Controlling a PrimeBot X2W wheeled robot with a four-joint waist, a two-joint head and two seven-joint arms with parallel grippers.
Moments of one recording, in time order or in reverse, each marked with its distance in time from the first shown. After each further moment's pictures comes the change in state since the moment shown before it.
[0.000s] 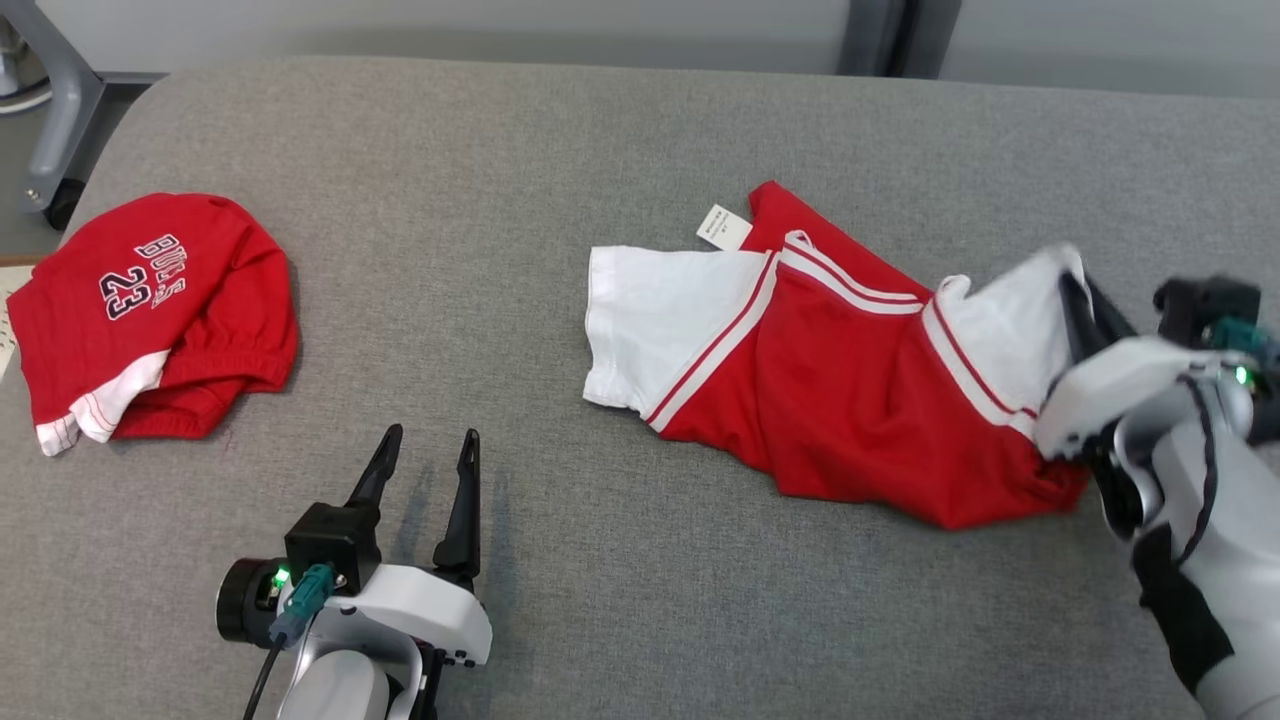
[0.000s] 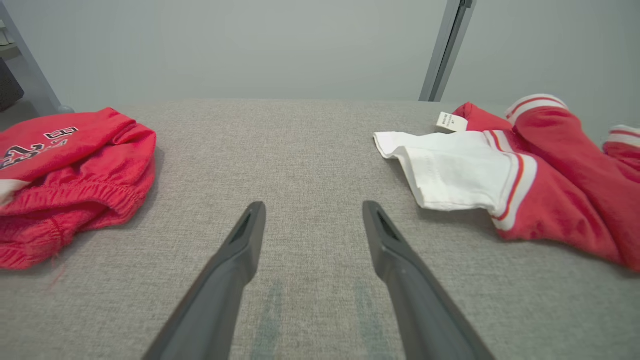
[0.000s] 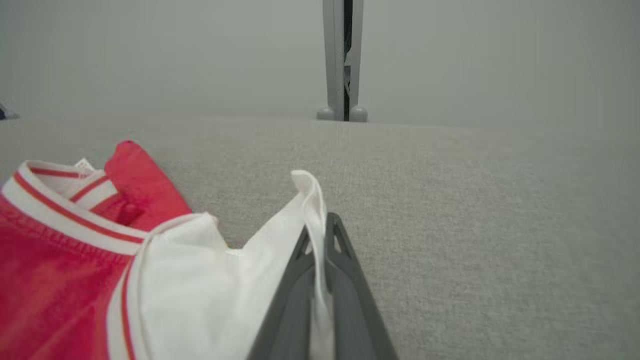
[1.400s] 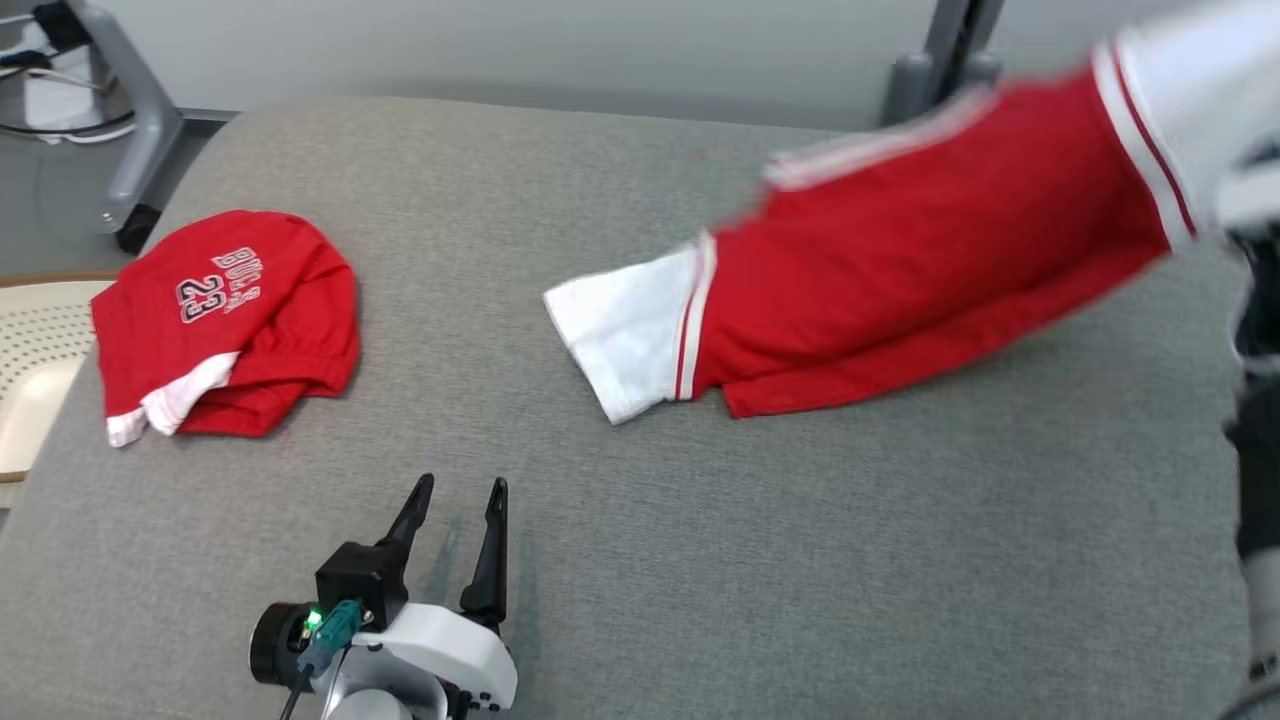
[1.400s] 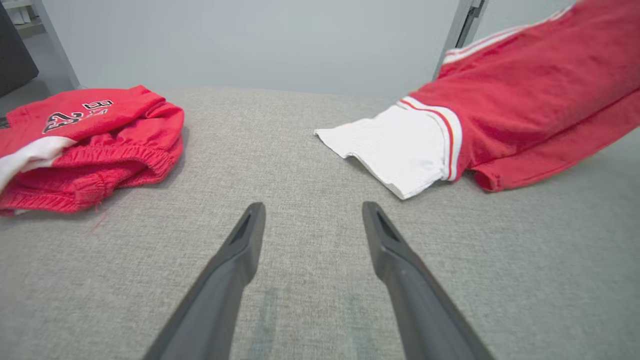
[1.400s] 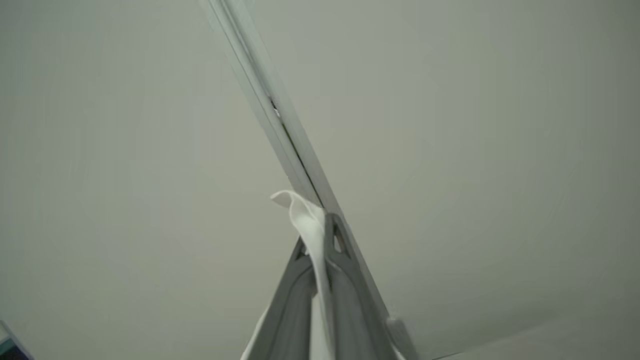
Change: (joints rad) left arm 0.052 0.000 -0.074 0.022 -0.073 0.022 0.000; right arm -0.166 0.068 -0.455 -0.298 0.056 0.000 -0.007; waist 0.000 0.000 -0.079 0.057
